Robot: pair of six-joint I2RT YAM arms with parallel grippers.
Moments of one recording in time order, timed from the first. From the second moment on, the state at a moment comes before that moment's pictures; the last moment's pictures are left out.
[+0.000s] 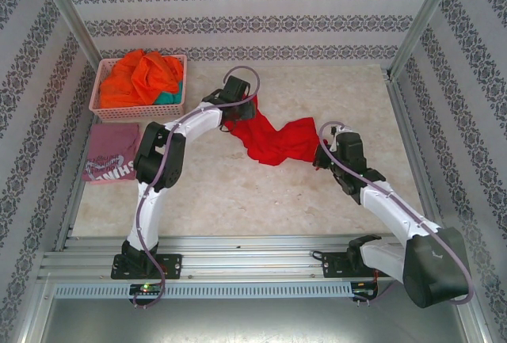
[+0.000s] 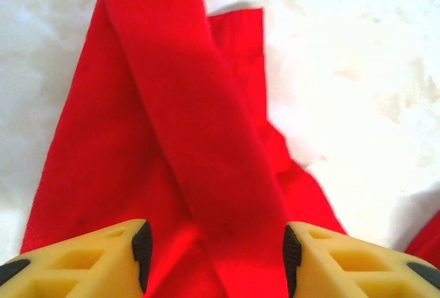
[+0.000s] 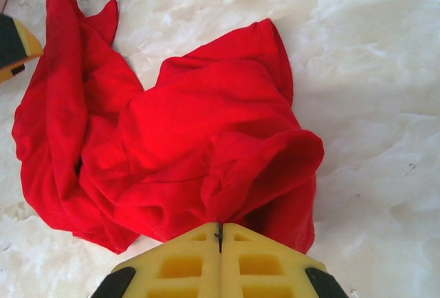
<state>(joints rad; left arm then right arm) -0.45 2.23 1.80 -0.42 -0.04 -0.53 0.24 1.11 0.54 -0.07 -0.05 0.45</state>
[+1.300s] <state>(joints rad) -0.39 2.29 2.51 -0.60 -0.02 -0.52 0.20 1.17 0.99 -0.05 -0.01 0.32</state>
